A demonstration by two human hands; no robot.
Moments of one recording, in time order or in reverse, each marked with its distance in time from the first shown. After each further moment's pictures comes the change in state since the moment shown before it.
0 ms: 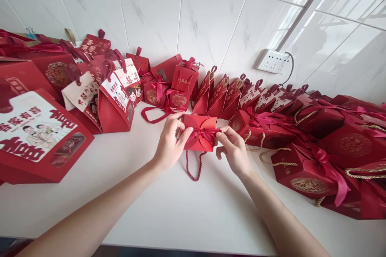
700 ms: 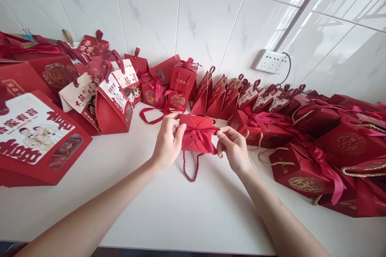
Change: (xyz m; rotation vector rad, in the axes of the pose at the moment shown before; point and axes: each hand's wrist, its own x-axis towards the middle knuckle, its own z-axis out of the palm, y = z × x) left_hand 0.004 -0.005 -0.001 0.115 0.052 -0.008; right_hand 0.004 0.000 -0.005 -0.051 0.050 0.021
